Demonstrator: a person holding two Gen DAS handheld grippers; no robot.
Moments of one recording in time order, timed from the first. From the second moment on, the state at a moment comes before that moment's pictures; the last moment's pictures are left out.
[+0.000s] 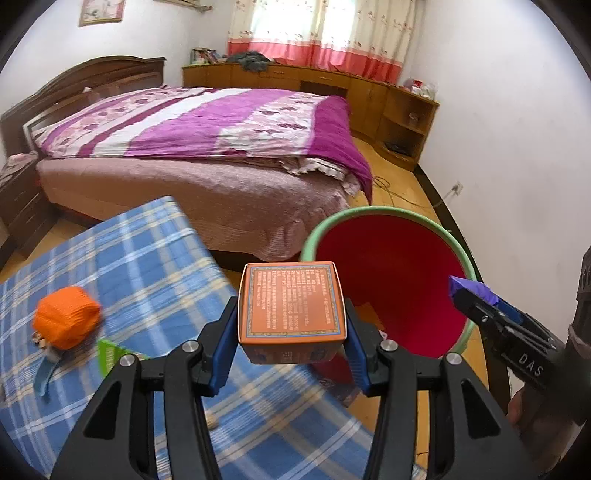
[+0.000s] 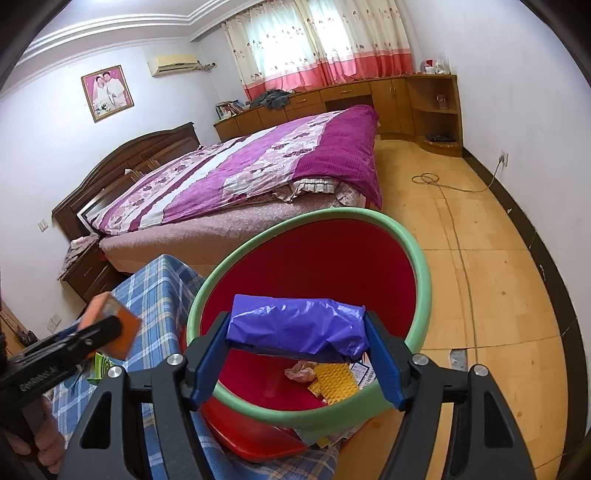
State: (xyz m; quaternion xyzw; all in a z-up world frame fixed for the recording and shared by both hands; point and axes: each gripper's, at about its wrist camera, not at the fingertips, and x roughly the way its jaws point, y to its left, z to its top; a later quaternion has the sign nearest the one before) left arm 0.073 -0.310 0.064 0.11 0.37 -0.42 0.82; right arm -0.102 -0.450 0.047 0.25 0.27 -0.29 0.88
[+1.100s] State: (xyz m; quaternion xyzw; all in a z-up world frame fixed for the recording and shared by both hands) left arm 0.059 -0.338 0.054 0.10 0.38 -0.44 0.81; right arm -0.120 -0.477 0.036 0.30 0.24 -0.27 0.88
